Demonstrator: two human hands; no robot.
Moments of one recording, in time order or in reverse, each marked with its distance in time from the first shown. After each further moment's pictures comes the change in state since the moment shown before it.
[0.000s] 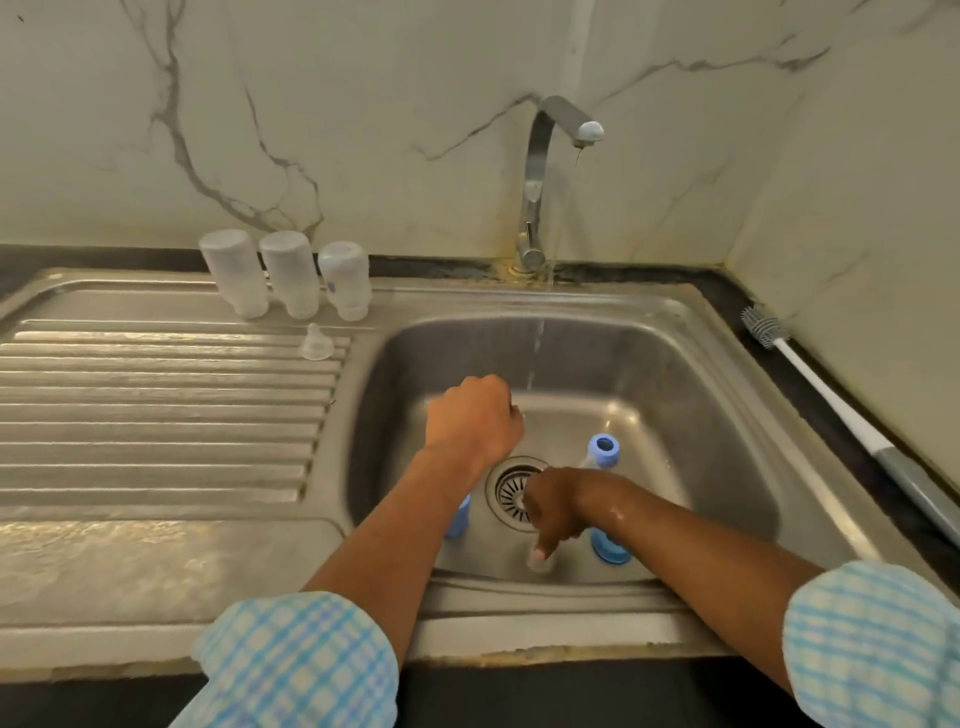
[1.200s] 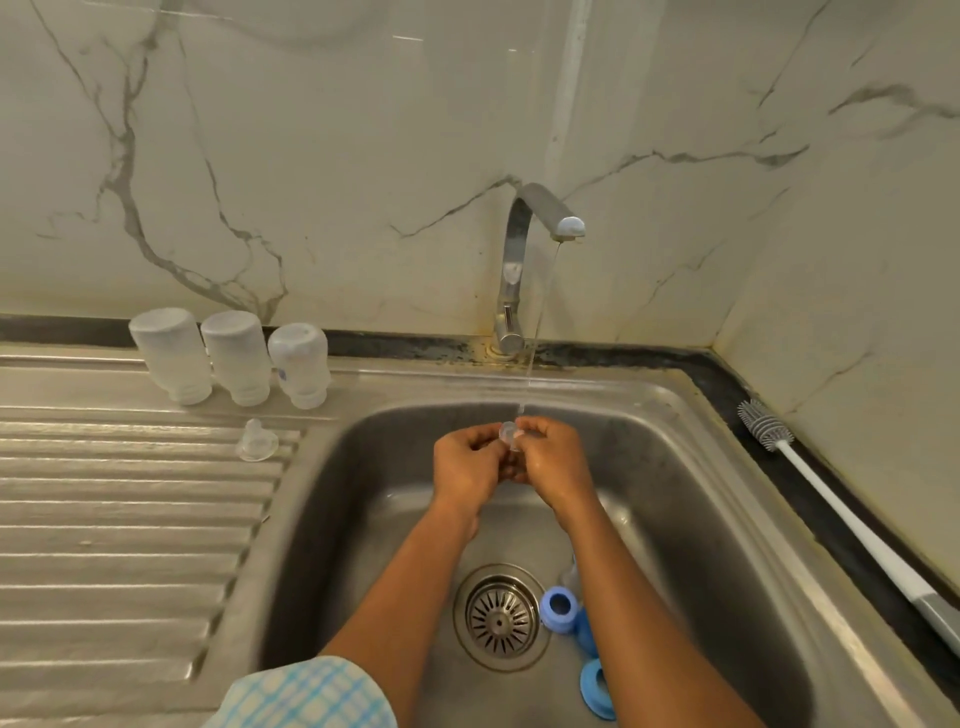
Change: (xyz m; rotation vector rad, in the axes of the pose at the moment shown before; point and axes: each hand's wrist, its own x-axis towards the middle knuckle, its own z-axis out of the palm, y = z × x) left_hand 0.092 0.013 0.043 -1.407 0.073 -0.285; right_hand 0.036 0.037 -0.097 1.369 0.987 -0.114
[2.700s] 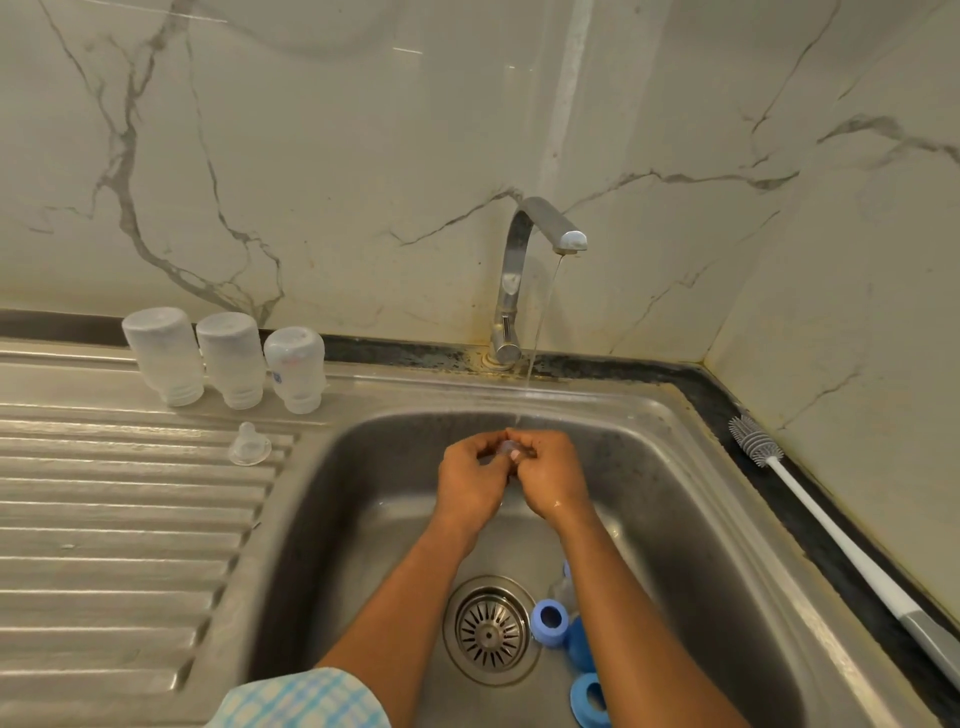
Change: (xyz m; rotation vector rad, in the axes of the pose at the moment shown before) left_hand 0.004 -0.010 0.002 0.180 -0.078 0.173; right_hand -0.006 -0.005 -0.005 -0.258 -0.055 -0.169
